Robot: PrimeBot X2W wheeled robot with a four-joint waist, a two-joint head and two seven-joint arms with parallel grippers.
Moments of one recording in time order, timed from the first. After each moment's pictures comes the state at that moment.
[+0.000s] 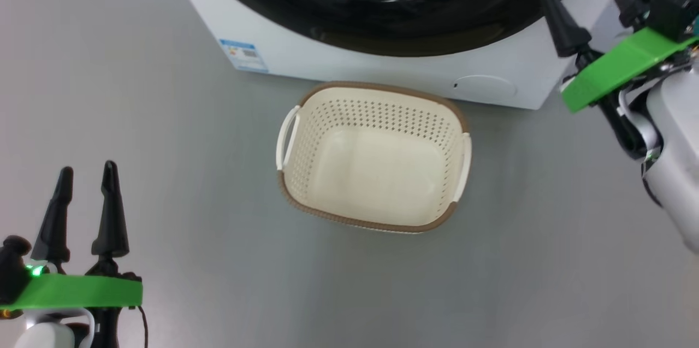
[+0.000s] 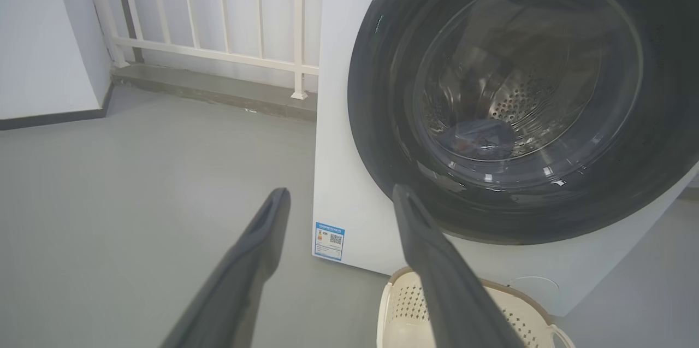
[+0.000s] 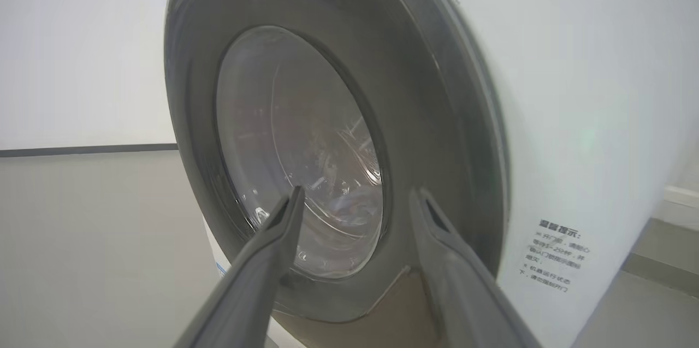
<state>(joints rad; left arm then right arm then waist) -0.24 0.26 -0.04 0.22 -0.56 -0.13 -0.26 -0.94 -0.43 0.57 0.56 0.57 0.14 -0.26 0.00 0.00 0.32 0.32</state>
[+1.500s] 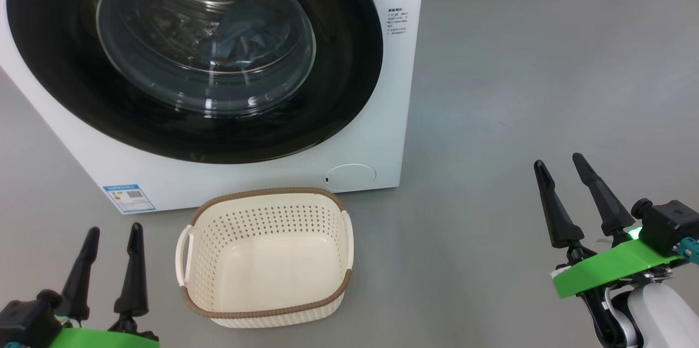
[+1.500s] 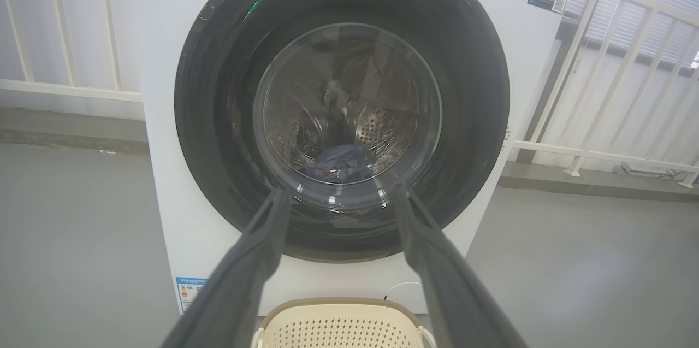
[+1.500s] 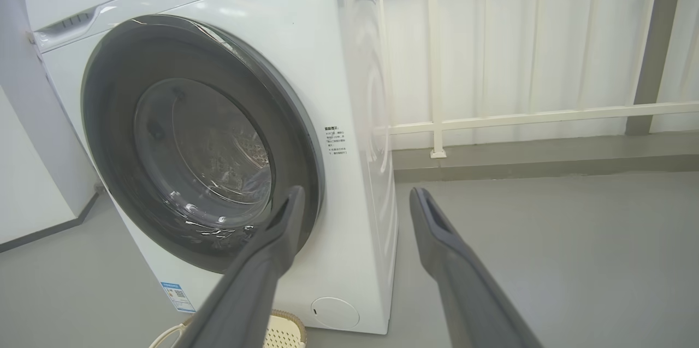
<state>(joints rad) -0.07 0.27 -0.06 0.19 -0.51 -0.13 -0.26 -0.19 -0.26 0.19 0.22 0.49 0.13 -0.26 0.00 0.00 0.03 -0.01</state>
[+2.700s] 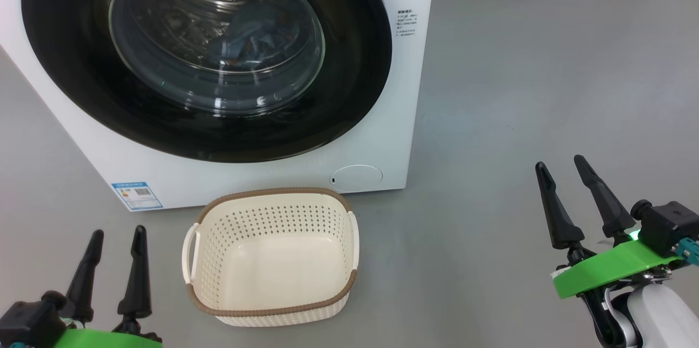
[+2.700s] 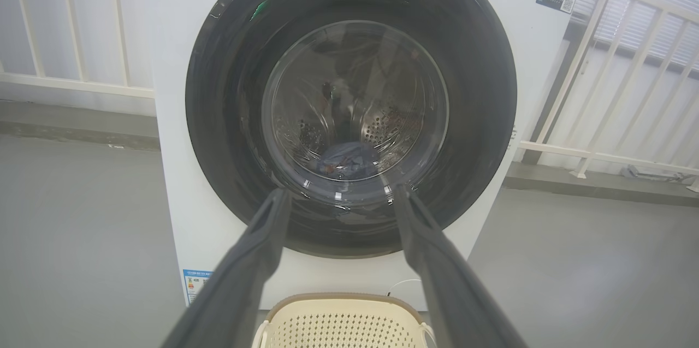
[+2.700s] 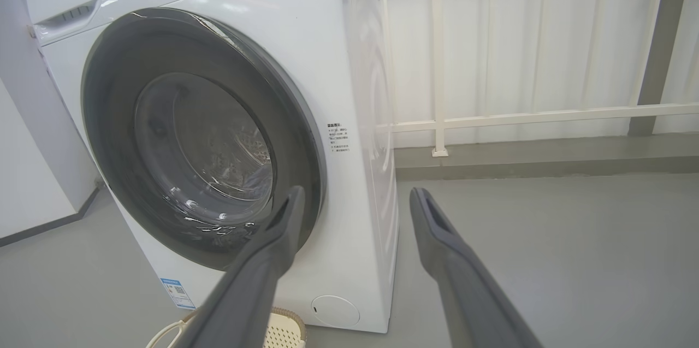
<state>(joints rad) -0.07 0.26 -0.07 0.20 -0.51 -0.13 -0.26 -0.19 -0.26 0.18 0.24 0.47 0.13 -0.26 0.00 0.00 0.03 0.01</state>
